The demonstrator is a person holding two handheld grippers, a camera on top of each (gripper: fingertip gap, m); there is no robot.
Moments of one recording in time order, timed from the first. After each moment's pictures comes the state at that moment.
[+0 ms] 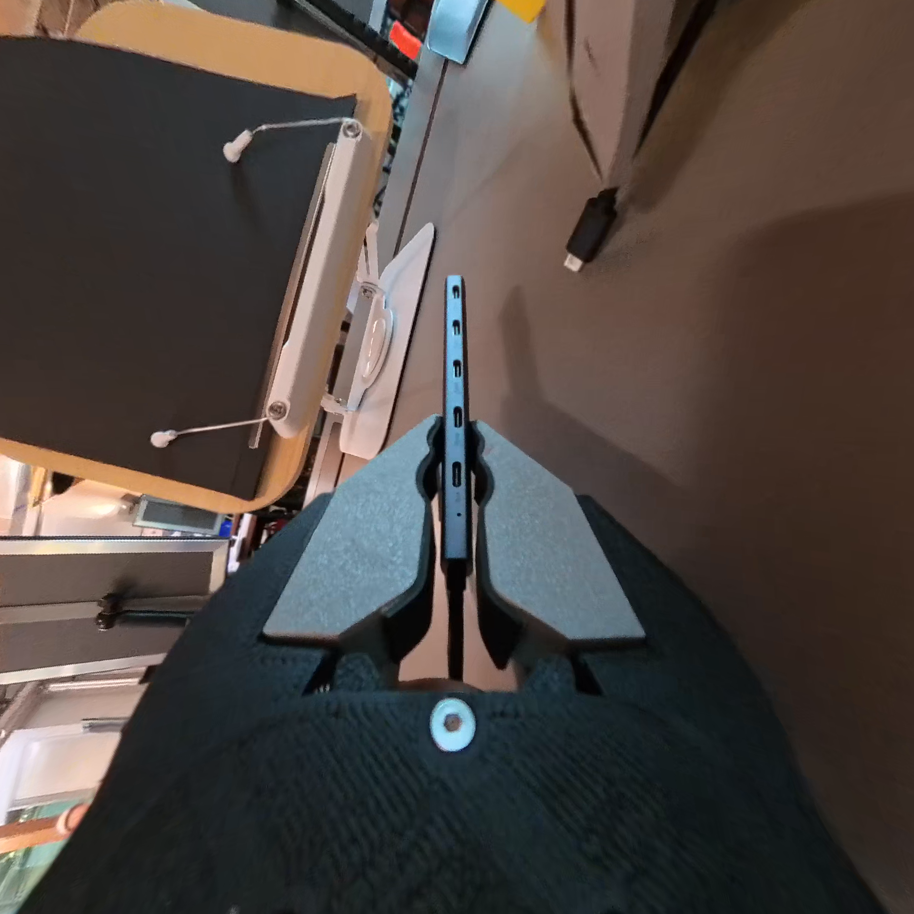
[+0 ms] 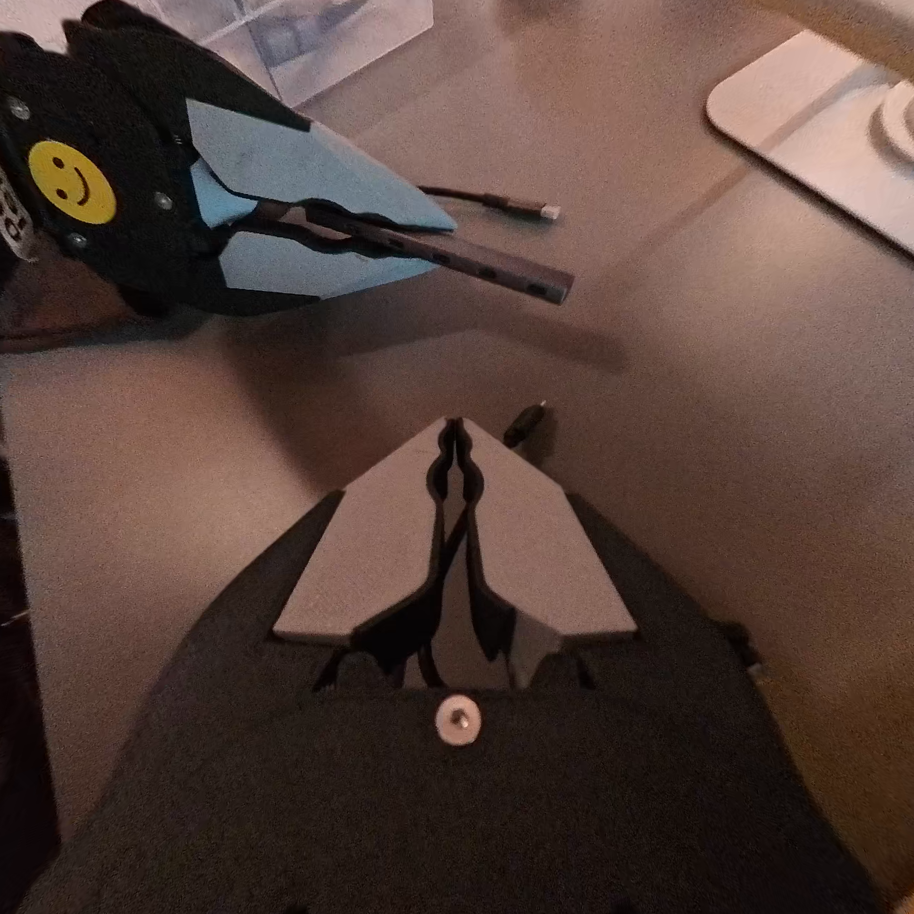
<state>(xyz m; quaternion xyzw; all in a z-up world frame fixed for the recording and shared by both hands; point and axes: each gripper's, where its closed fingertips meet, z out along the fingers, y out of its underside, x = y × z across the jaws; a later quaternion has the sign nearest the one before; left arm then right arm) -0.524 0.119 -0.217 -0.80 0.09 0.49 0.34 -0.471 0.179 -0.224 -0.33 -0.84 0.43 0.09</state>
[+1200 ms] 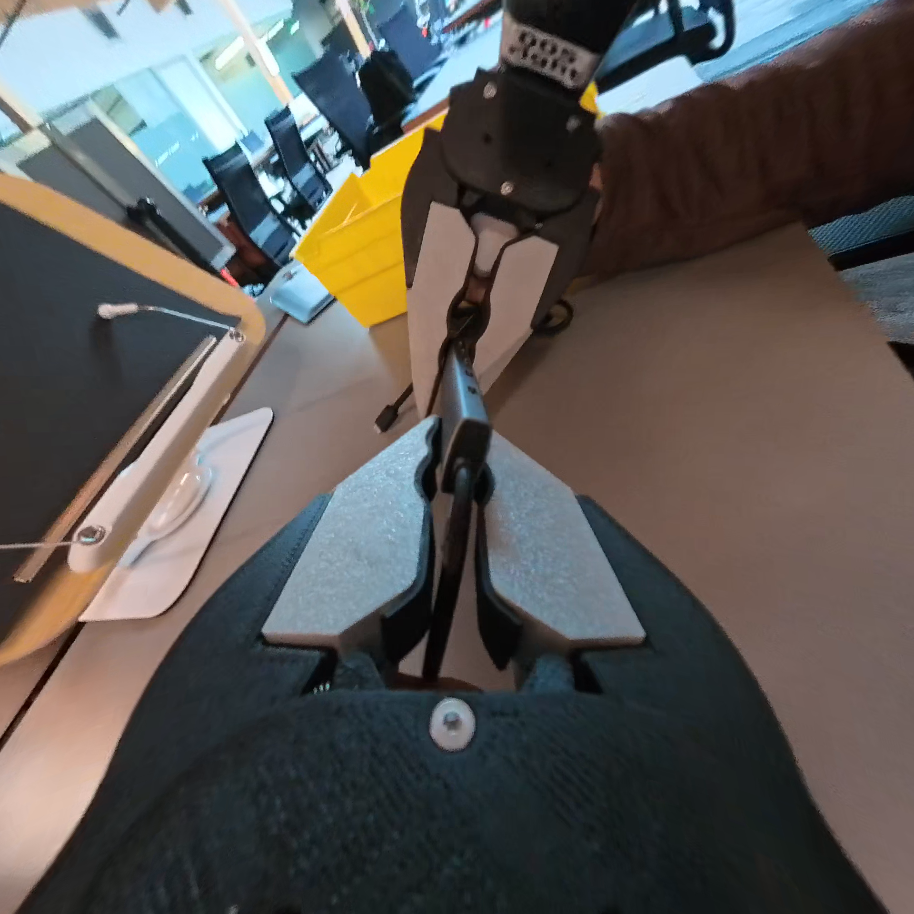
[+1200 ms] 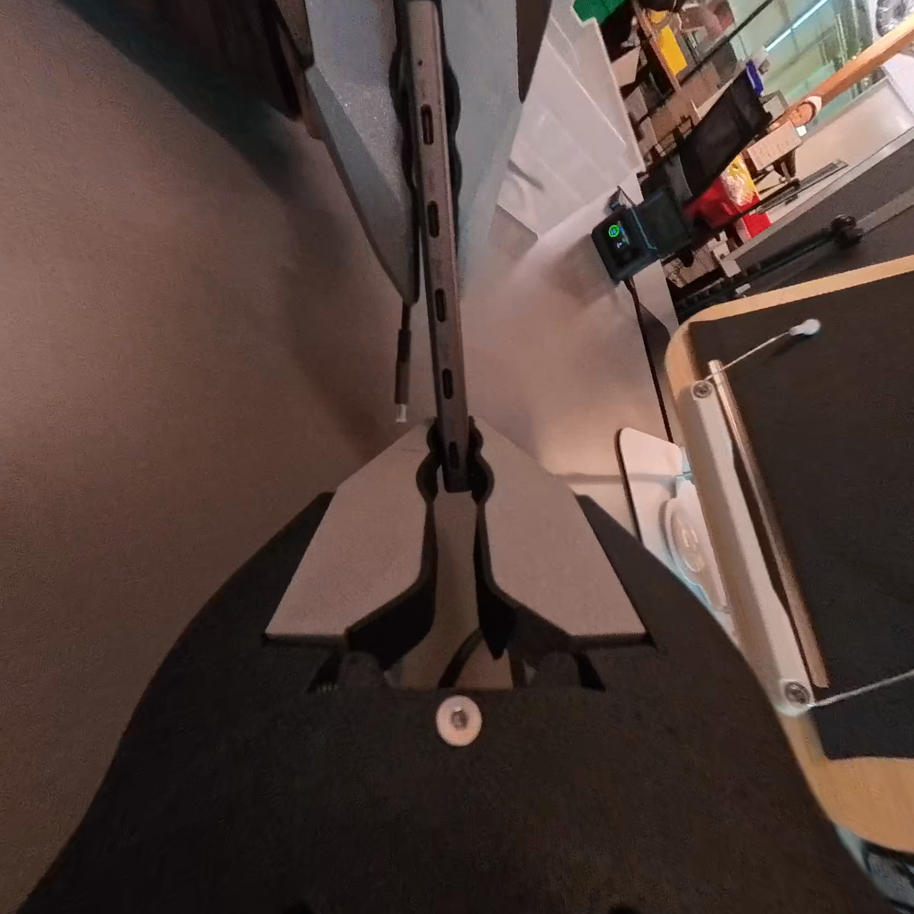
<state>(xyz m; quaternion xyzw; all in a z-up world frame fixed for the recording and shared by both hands) -0.425 0.129 -0.173 -0.79 0.13 0.19 0.58 -0.446 0.147 -0.200 0.07 -0.85 0.40 0.34</state>
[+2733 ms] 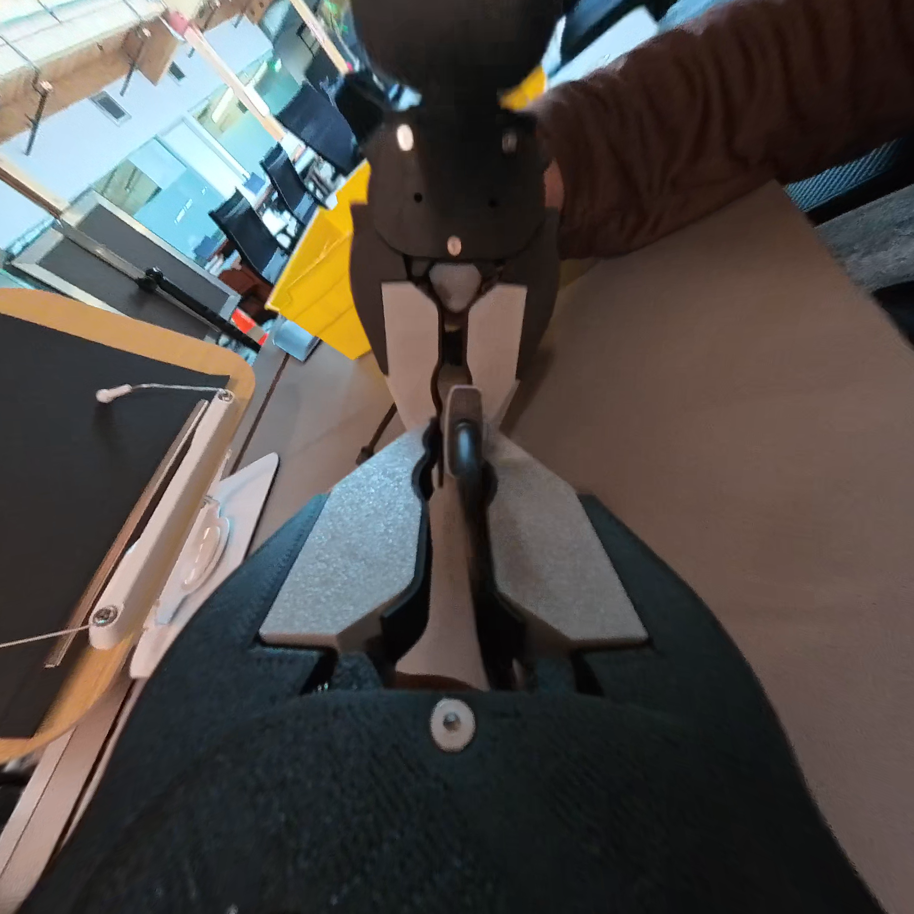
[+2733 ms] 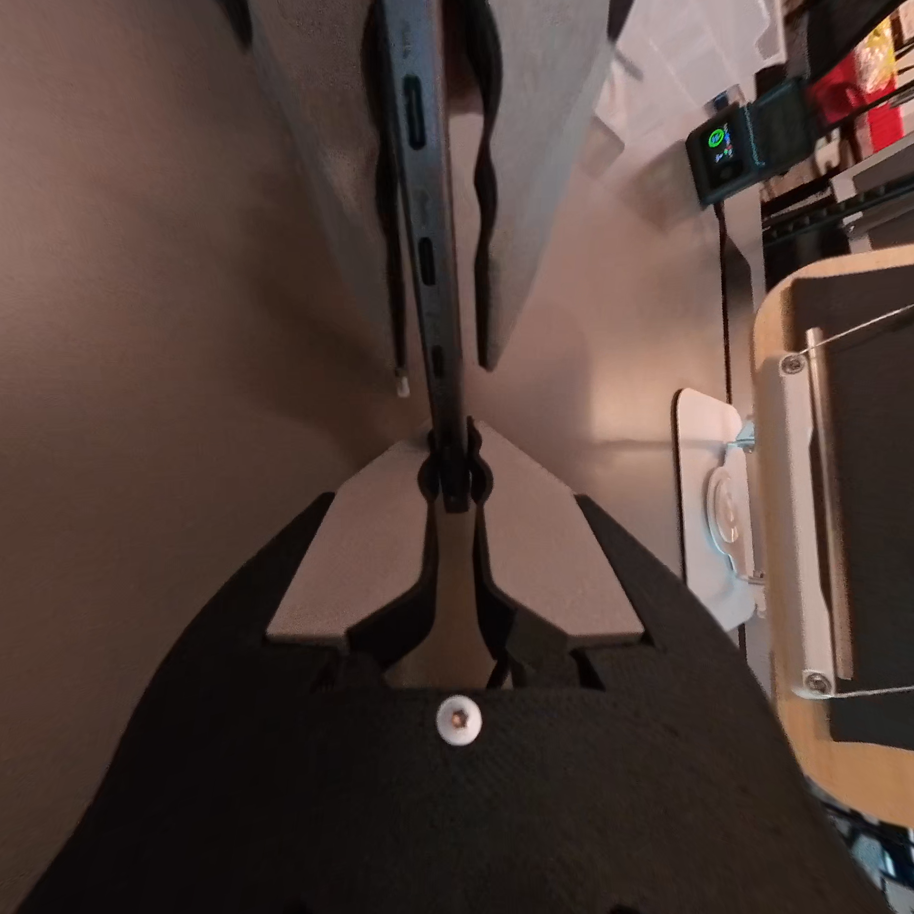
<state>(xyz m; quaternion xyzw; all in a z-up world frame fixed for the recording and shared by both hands) -0.398 0.152 -0.181 -0.78 0.20 0.24 0.55 -0.434 0.148 -0.230 0.07 -0.90 0.30 0.31</state>
